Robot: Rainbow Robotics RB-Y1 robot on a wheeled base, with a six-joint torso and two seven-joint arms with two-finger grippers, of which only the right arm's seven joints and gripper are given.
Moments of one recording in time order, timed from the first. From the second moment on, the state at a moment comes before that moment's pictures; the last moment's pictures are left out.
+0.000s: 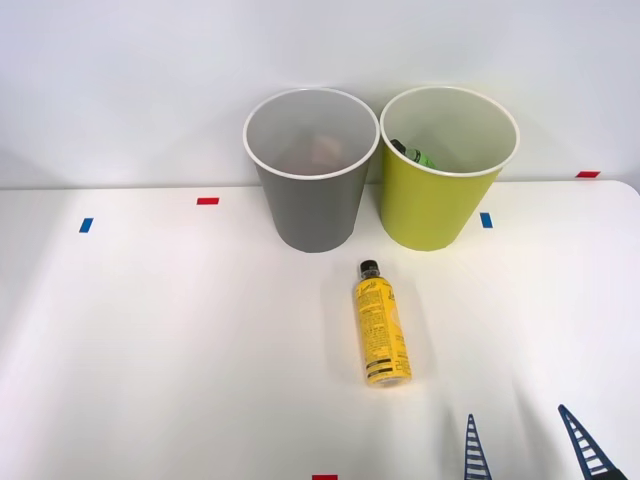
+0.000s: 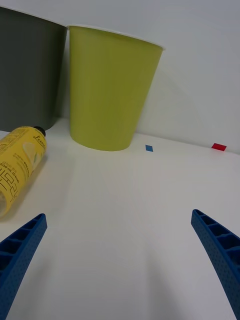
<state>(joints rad) 0.86 -0.20 0.27 -1.78 -0.09 -0.73 1.81</state>
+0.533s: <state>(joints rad) 0.86 -0.20 0.27 -1.78 -0.09 -0.73 1.81</state>
